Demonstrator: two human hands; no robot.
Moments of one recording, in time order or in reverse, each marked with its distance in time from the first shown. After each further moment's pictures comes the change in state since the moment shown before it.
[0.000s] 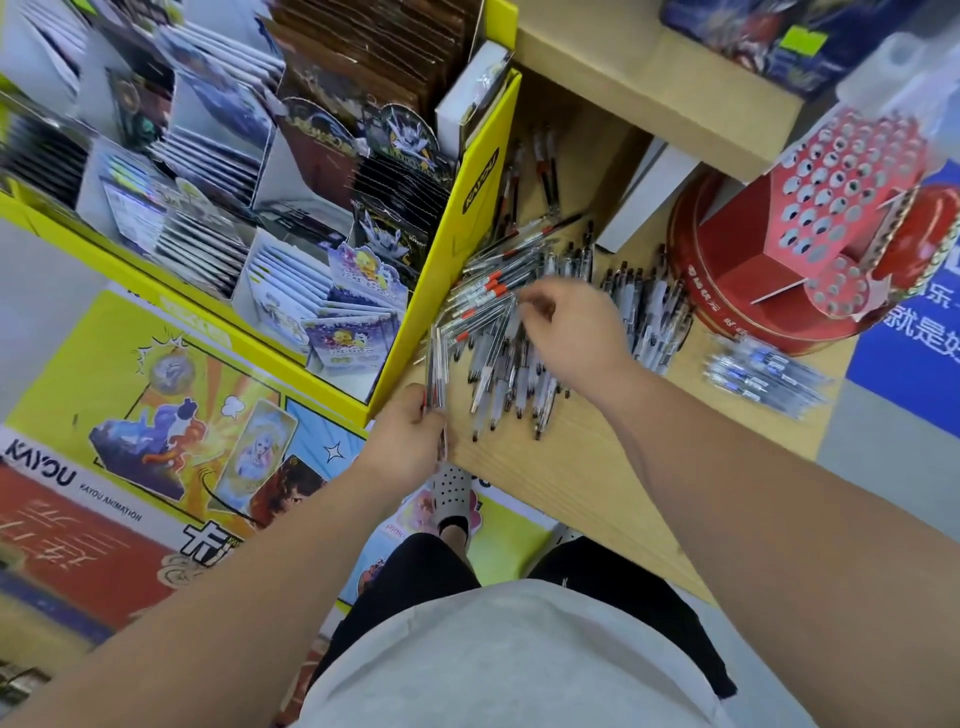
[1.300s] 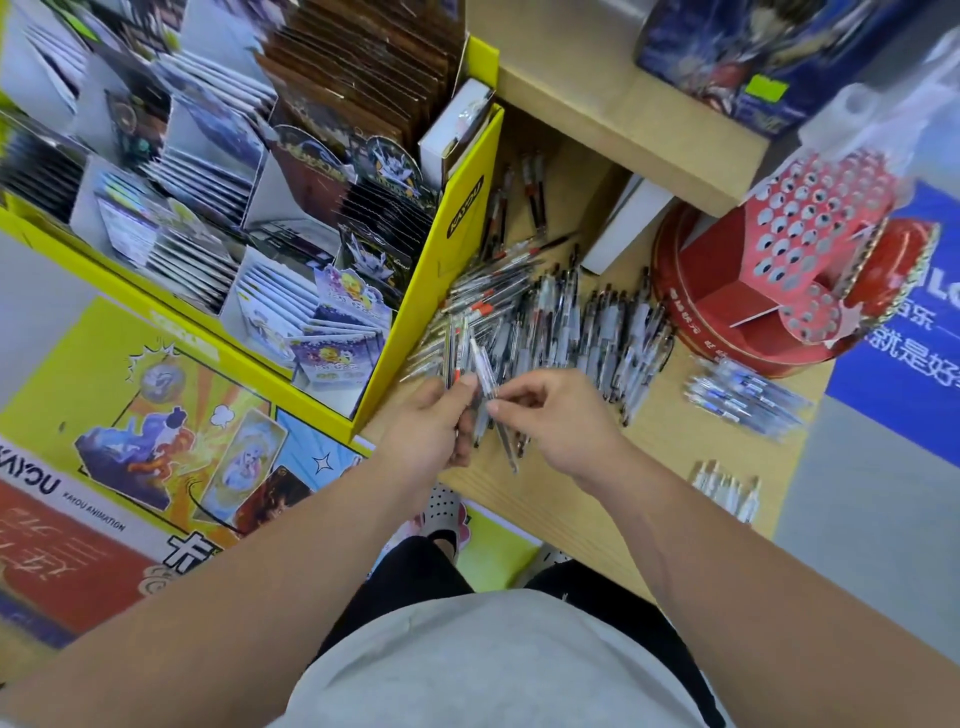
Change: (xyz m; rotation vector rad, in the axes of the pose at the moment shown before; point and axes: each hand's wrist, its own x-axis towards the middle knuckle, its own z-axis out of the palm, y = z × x) left_hand -0.005 0.044 0.027 -0.445 -0.085 -0.040; right_hand -0.056 0.001 0.000 0.448 -0.242 0.242
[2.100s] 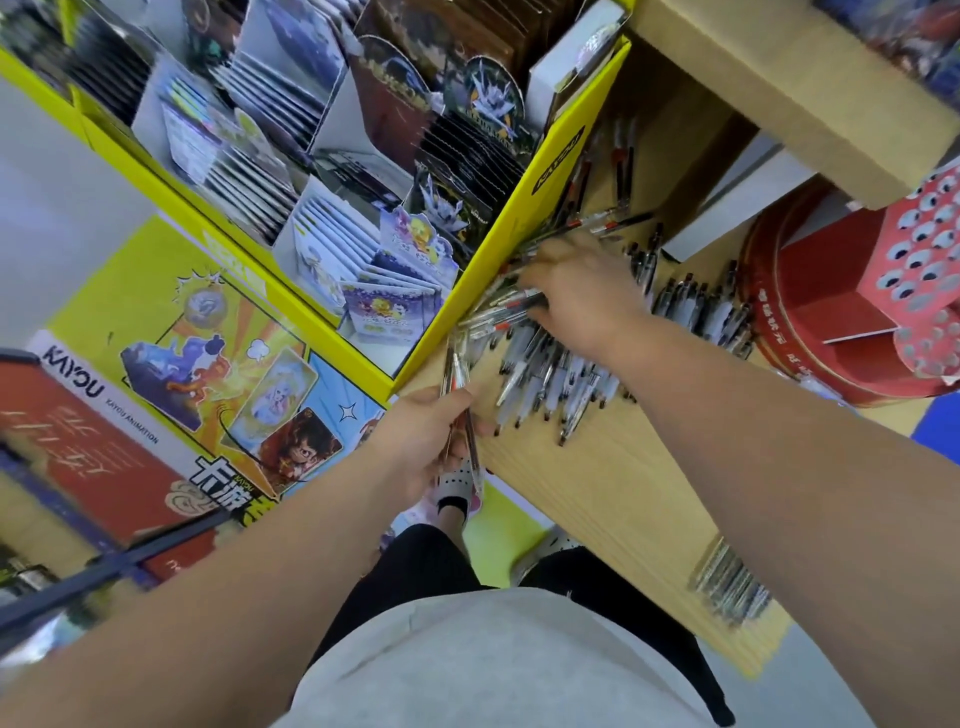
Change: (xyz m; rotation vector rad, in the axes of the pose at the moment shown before) left_hand -0.005 -0.022 -0.037 -0.132 0.122 -0.219; right_hand 0.109 -0.038 0.000 -1.219 -0.047 -0.603
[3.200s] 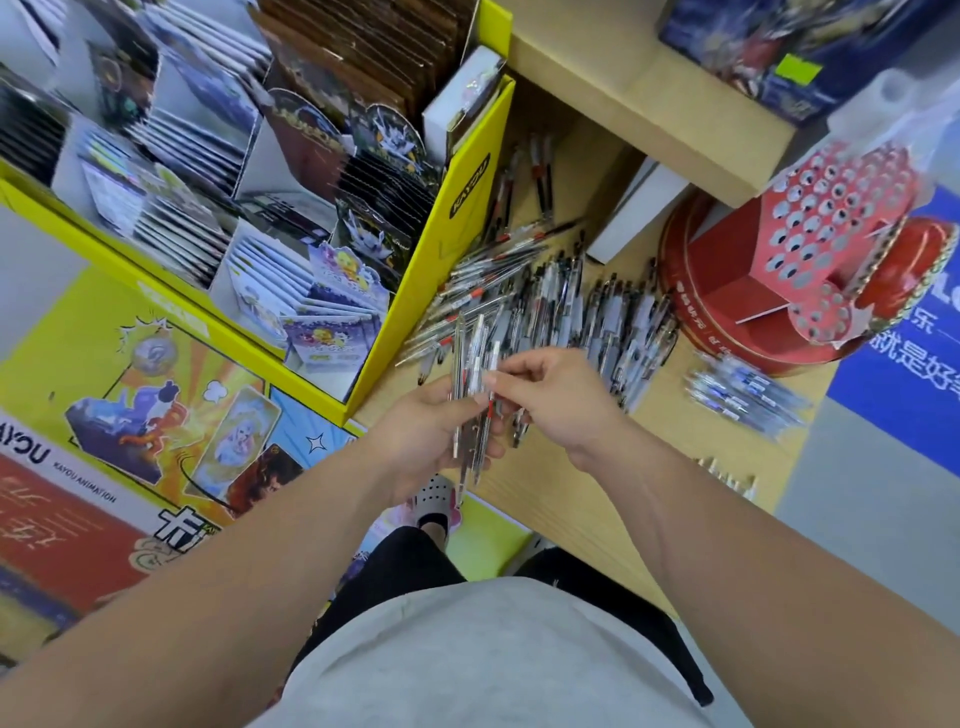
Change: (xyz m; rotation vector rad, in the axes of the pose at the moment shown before) left_hand -0.005 0.017 0.034 0.110 -0.389 0.109; right_hand -0.097 -0.036 -0.003 1.394 -0.004 0.685
